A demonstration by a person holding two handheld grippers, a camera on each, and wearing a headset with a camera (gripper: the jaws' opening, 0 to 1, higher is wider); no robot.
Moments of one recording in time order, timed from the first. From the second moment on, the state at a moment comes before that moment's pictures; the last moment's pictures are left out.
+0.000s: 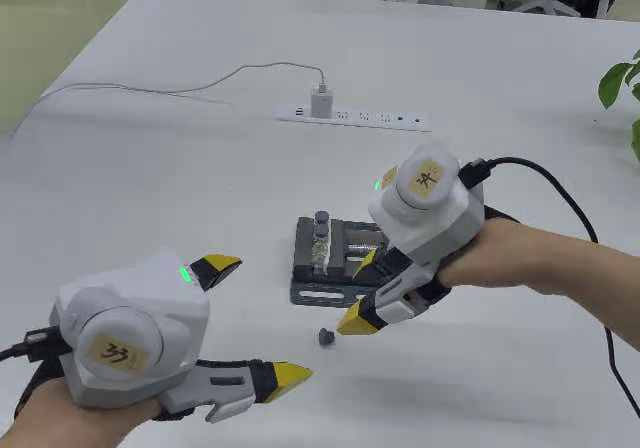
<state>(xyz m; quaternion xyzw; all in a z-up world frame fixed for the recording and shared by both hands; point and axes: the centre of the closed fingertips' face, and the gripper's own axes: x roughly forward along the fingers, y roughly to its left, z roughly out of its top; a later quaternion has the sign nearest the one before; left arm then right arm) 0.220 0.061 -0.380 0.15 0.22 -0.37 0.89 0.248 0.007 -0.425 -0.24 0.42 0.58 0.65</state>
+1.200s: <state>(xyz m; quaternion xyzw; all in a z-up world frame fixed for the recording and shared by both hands) 0.228 0.066 -0.396 0.10 0.21 -0.38 0.89 0.252 0.022 -0.481 -0.23 0.50 0.51 0.66</state>
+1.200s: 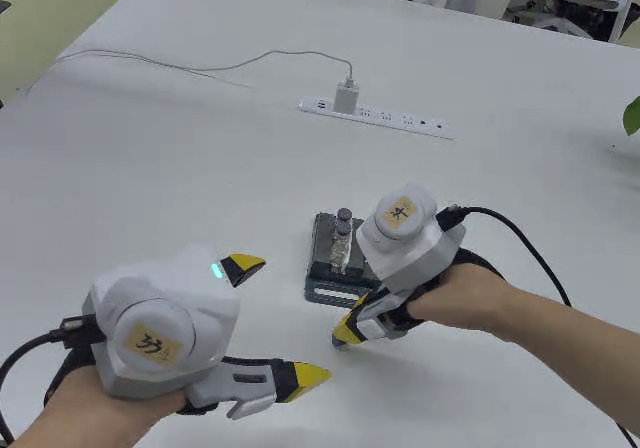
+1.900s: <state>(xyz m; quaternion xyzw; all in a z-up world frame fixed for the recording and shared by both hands) 0.229 0.064 -0.396 0.10 0.21 -0.39 0.89 0.237 0.016 -0.481 -0.28 0.49 0.54 0.63</state>
